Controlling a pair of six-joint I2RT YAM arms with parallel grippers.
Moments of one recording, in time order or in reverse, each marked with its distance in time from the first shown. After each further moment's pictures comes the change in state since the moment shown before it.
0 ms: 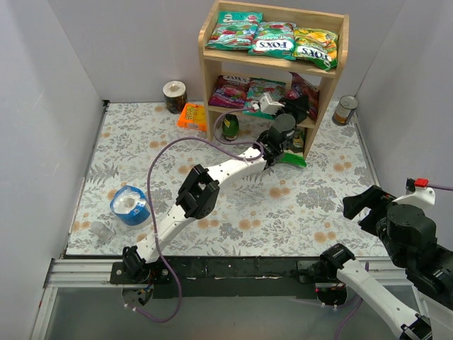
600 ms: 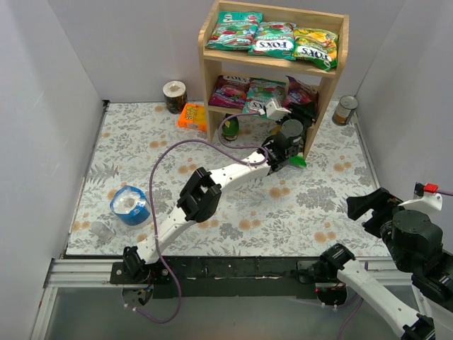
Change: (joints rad) left arm -0.052 -0.011 -0.025 -0.042 -0.029 0.035; right arm 0.040 -0.040 -0.001 -0.001 0.050 0.054
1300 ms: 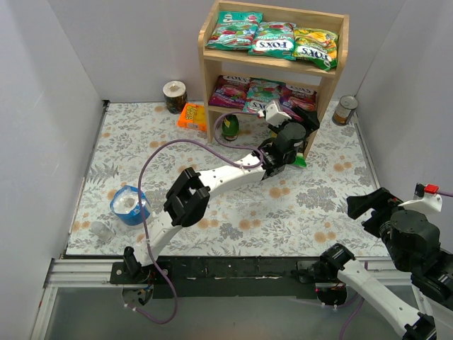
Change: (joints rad) left arm -0.044 -0.222 -0.246 -0.170 -0.031 -0.004; right arm 0.027 -0.013 -0.016 -0.002 0.037 0.045
